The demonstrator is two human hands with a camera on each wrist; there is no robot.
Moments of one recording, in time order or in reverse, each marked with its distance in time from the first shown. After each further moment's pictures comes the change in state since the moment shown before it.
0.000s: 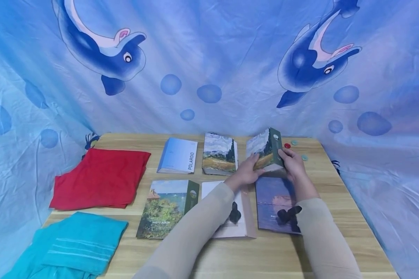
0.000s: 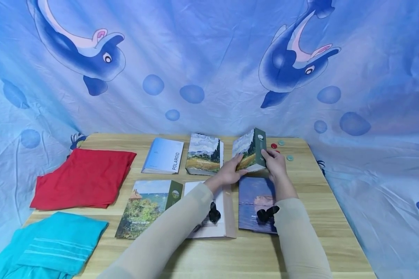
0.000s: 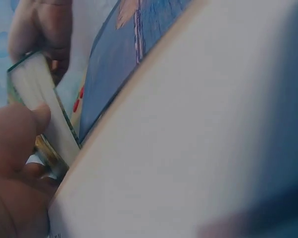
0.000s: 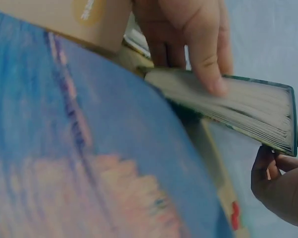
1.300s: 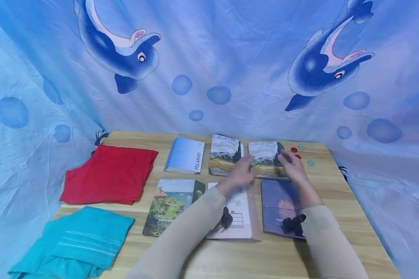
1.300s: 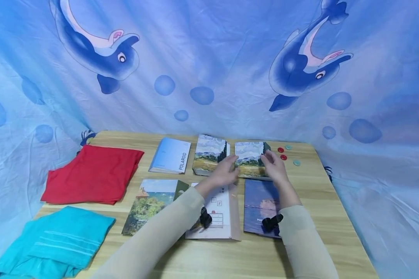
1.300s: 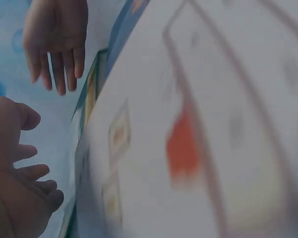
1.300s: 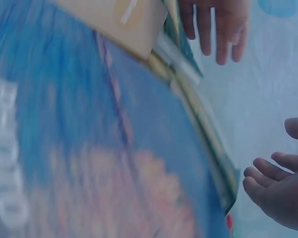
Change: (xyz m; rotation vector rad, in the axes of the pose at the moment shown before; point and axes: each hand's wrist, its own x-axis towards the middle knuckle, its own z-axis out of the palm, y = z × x) left_hand -0.035 -0.013 -0.032 -0.045 0.074 0.020; right_hand -0.016 0.007 0.010 -0.420 -0.100 -0.246
